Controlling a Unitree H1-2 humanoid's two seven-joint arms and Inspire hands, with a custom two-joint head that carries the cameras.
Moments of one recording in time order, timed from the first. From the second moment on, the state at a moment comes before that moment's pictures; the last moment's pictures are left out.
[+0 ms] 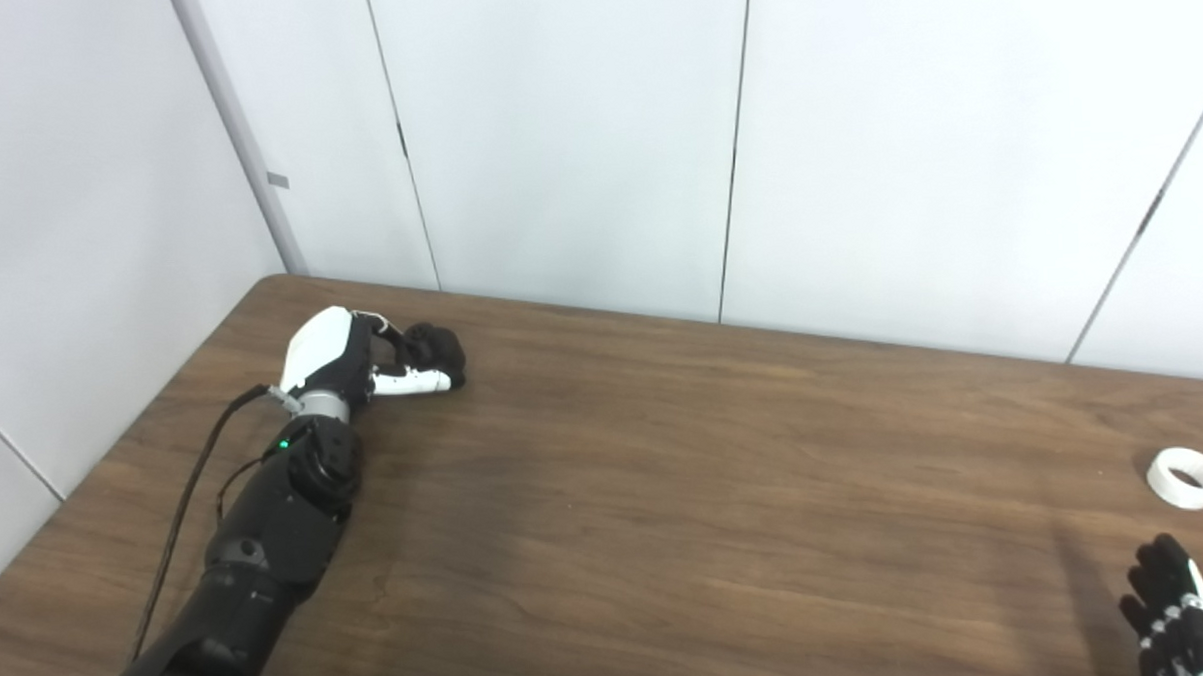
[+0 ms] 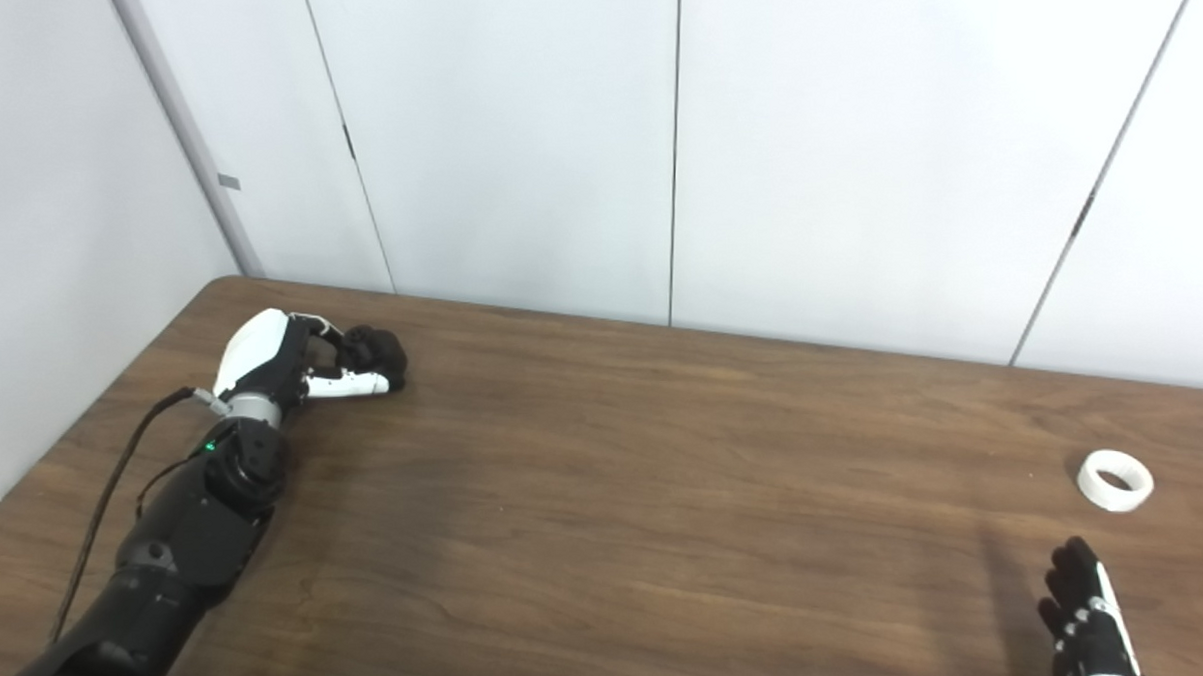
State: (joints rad) left arm -0.52 0.51 -0.09 0.57 0.48 0.21 0.17; right arm 0.23 -0.12 -0.15 -0.20 0.11 -0.14 0.16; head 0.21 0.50
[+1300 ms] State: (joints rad) left arm -0.07 0.35 -0.37 -0.30 0.78 0.26 -0.14; right arm 0.24 -0.11 -0.07 -0.24 0.04 -0.07 0.12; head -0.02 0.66
